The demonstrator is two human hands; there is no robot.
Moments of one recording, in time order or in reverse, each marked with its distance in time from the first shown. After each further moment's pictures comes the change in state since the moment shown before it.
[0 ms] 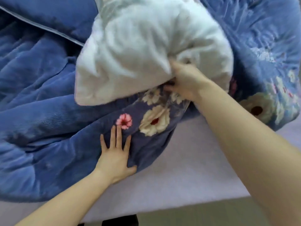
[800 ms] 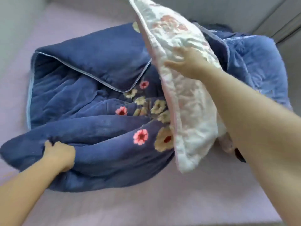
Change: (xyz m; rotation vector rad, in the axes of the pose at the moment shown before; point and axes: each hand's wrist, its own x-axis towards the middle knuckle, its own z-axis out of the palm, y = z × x) left_hand -0.041 -0.171 -0.116 0.296 -0.398 -0.263; right_hand 0.001 -0.150 0.006 -1.135 0.184 -0.466
